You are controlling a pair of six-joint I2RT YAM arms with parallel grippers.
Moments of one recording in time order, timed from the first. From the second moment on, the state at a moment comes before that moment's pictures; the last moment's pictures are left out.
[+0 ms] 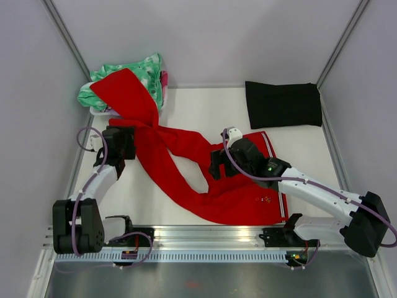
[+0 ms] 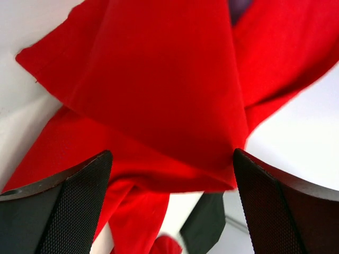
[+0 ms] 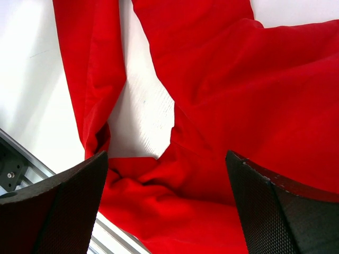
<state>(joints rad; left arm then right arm) 0.04 1.19 0.61 0.02 -0.12 -1.42 0.85 1.19 0.86 -0.32 0.08 0.43</state>
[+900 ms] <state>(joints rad) 0.23 0.79 0.85 -0.20 -0.19 -0.72 0.84 1.20 0.82 -0.30 0.12 0.47</state>
